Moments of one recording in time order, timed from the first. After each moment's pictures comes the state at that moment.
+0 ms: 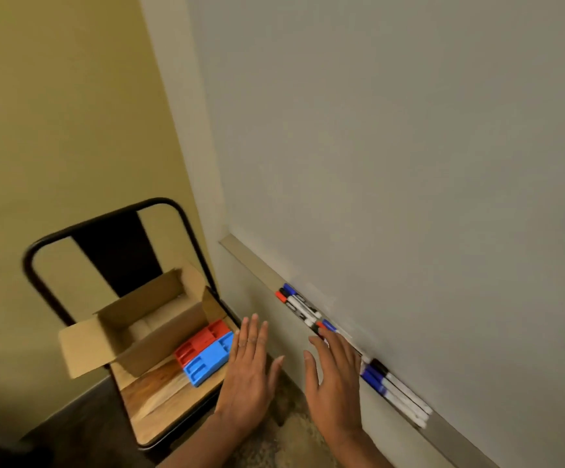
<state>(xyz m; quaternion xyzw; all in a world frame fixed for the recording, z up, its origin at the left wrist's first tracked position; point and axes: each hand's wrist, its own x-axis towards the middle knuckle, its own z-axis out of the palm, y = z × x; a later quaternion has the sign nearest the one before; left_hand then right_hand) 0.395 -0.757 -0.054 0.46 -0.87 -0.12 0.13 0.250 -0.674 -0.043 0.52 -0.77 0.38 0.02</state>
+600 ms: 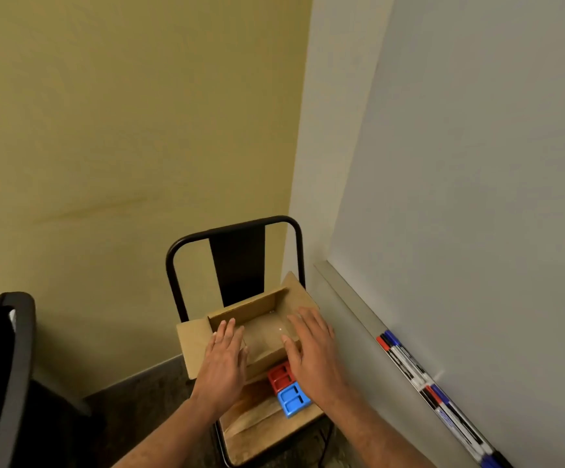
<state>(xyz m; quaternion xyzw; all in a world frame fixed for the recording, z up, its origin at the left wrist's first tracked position) 0.628 -0.892 -0.046 0.60 -0.77 -0.18 0.14 0.431 -0.859 0.019 0.71 -0.66 0.24 -0.12</state>
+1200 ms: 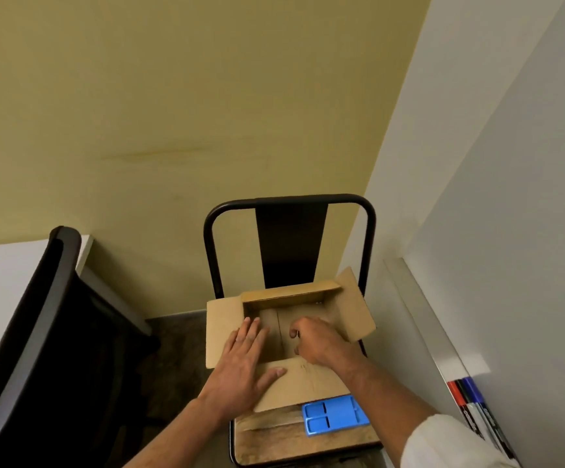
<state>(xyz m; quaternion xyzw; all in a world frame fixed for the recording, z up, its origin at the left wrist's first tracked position) 0.628 -0.910 -0.088 0.65 -0.74 -0.19 0.03 0.451 -1.009 -0.084 0.77 -0.56 -0.07 -0.30</state>
